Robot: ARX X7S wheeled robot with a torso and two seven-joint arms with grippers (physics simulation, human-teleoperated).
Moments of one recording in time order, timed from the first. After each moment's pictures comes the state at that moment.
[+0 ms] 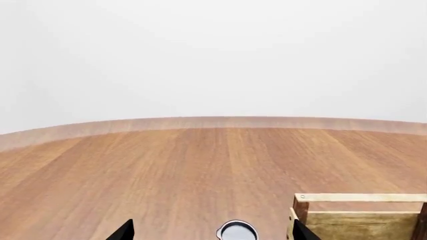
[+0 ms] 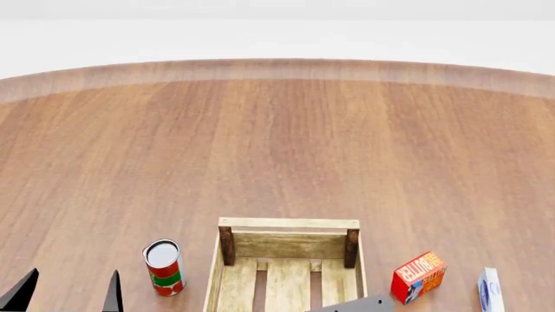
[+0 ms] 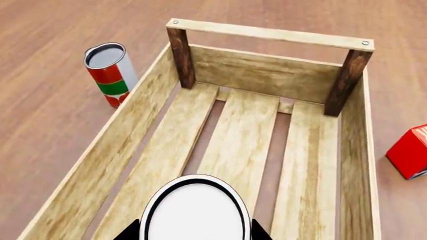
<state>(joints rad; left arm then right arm) -0.03 -0.29 0.23 0.19 -0.29 -0.11 -0.27 0.30 0.36 -0.42 -0.18 0.66 0.83 0.23</state>
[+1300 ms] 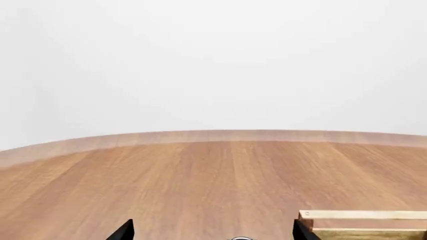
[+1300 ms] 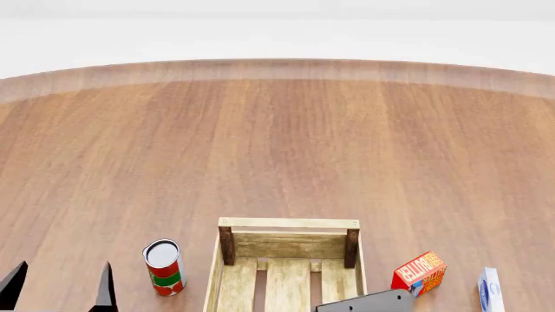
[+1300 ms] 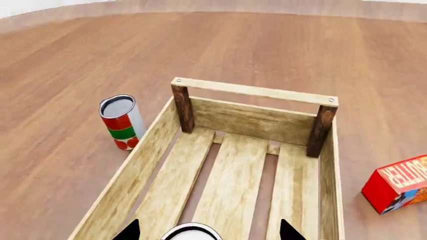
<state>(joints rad) -0.03 -0.31 0.24 0.24 -0.29 -0.10 -0.31 0.24 0.39 -0.37 -0.34 0.67 0.77 0.27</state>
